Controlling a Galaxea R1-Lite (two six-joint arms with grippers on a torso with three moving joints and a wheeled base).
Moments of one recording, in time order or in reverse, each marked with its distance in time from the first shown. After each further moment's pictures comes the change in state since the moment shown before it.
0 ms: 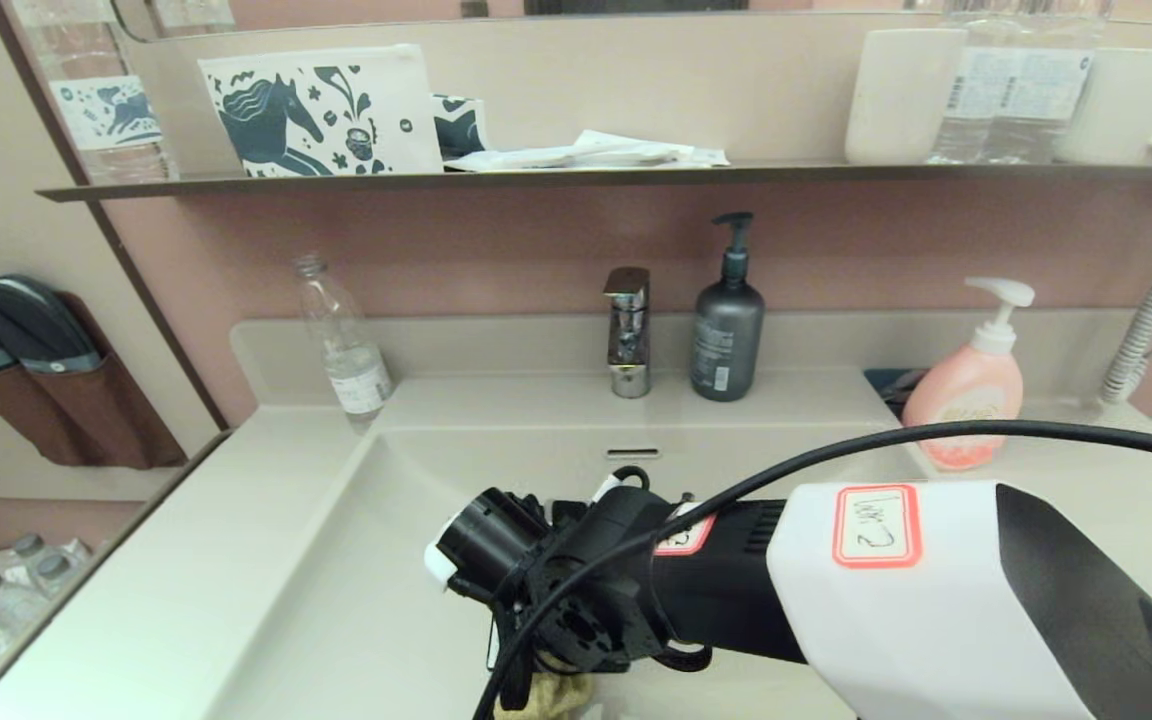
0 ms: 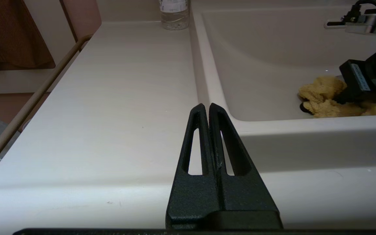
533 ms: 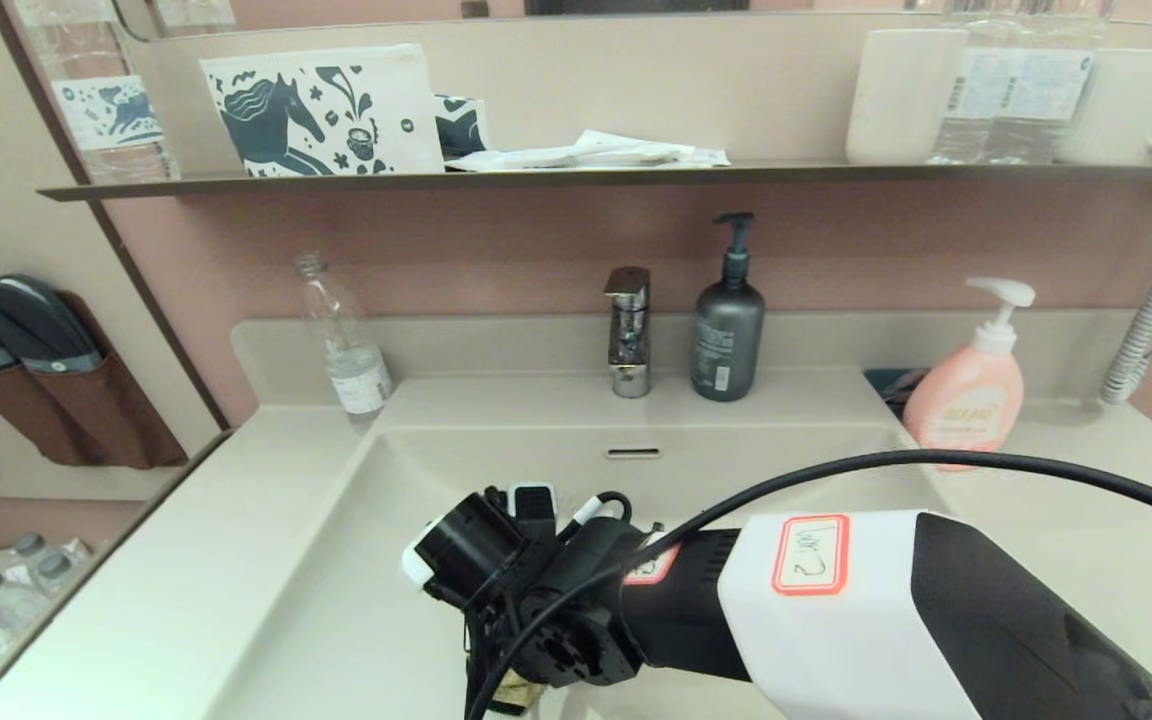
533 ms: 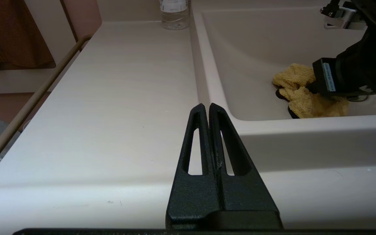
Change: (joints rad) left arm 0.000 0.001 0.000 0.000 0.000 0.000; right arm -0.002 0.061 -0.012 -0.220 -0.176 -0.170
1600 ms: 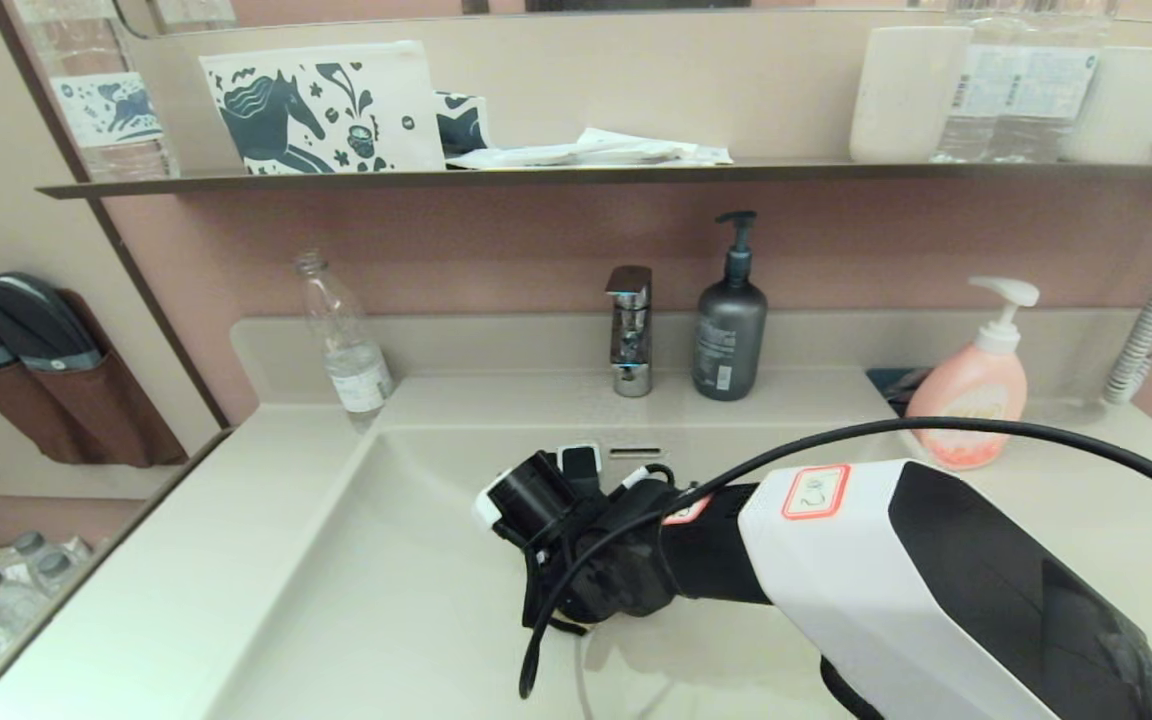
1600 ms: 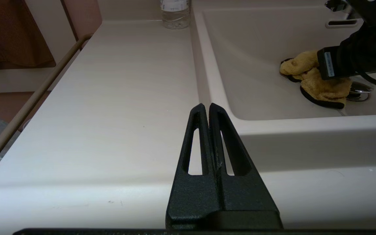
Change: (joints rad) left arm 0.000 0.000 0.000 0.000 0.000 0.000; right arm -0.122 -0.009 0.017 -0.044 -0.194 -0.156
